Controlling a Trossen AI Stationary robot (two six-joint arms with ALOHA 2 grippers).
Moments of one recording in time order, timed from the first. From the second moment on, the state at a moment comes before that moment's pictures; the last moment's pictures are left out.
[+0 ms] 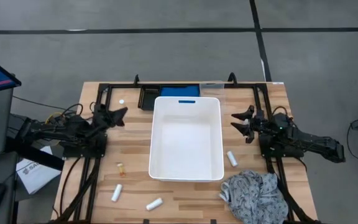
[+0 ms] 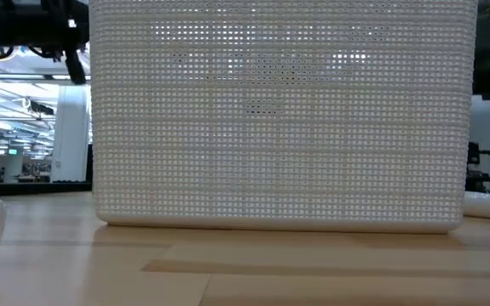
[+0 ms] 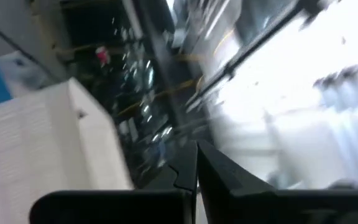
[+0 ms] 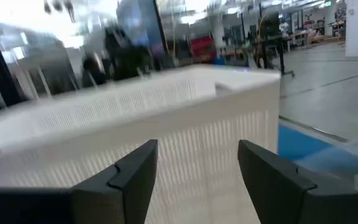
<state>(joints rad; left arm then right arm) -0.07 0.22 0.09 0.57 -0.55 -1.18 -0.29 0.01 0.01 0.12 -0.05 0.27</state>
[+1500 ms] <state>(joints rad) -0.09 0.73 0.80 0.48 -0.23 -0.11 -0.01 0.88 1.50 -1.54 -0.58 0.75</state>
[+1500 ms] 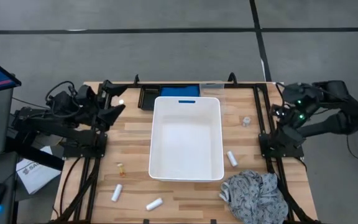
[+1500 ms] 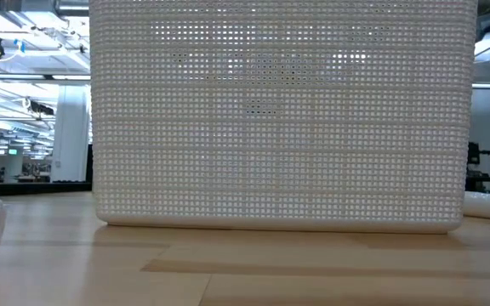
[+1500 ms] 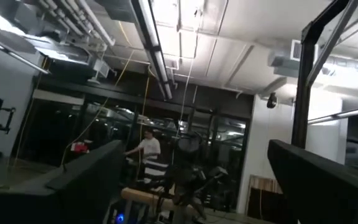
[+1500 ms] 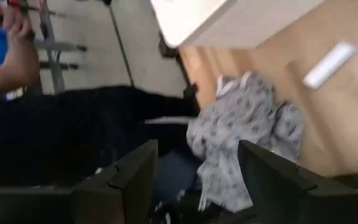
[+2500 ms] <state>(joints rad) -0.09 0.73 0.80 0.38 -0.28 -0.16 1.10 1.35 1.02 -0.79 0.08 1.40</state>
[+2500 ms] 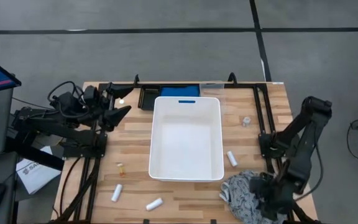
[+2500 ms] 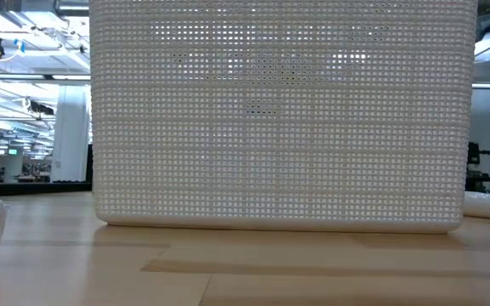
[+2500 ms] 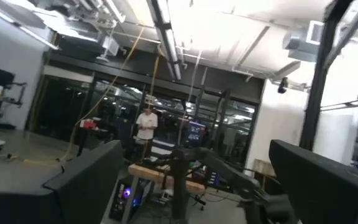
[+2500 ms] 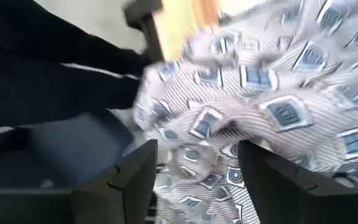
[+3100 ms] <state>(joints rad) -0.09 0.74 0.80 0.38 -0.28 -0.20 1.11 1.68 1.03 -0.85 0.04 1.68</state>
